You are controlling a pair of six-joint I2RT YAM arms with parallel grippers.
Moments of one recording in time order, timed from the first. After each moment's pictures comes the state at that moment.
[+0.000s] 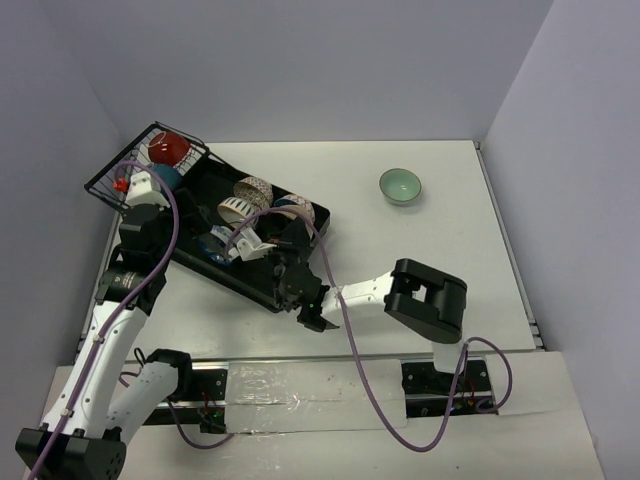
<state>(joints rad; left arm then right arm) -0.18 0.82 0.85 -0.37 -0.19 -0.42 1.22 1.88 1.00 1.19 1.13 -1.28</state>
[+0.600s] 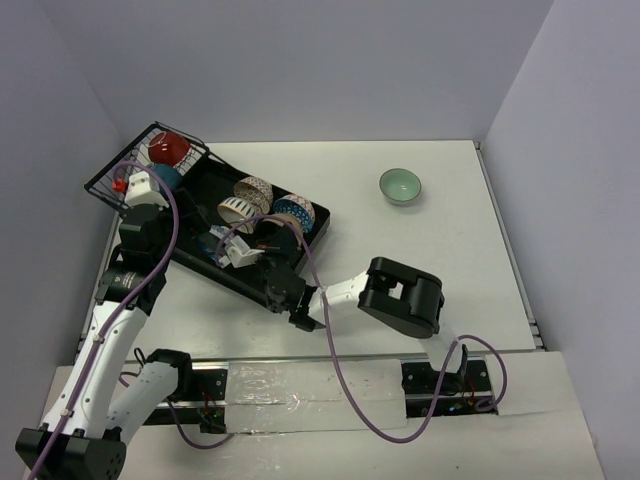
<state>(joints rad) -0.18 0.82 0.85 -0.37 -0.22 -0.42 1.21 2.03 1.05 1.16 1.07 -1.24</state>
